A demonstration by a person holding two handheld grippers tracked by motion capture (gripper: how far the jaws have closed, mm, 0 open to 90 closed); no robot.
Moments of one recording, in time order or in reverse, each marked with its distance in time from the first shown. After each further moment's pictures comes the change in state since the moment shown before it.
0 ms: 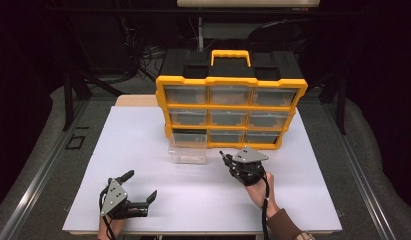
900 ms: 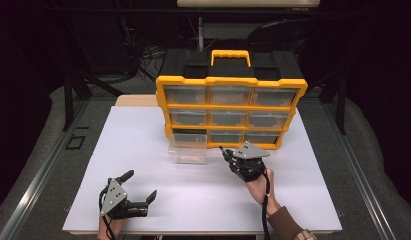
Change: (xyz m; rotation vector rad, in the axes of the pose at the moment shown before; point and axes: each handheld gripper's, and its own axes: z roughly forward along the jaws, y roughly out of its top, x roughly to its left) left arm 0.000 0.000 0.000 0.000 0.002 0.001; right arm -0.004 0.011 -0.002 -0.038 -0.008 -0.001
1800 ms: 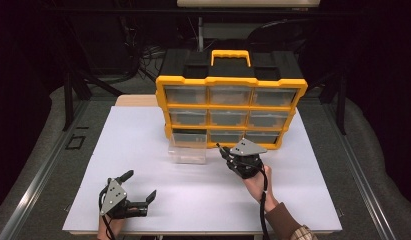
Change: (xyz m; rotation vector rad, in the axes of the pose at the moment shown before) left arm 0.002 -0.001 -0.001 0.002 0.004 -0.004; right arm 0.001 0.012 0.004 -0.003 0.010 -0.017
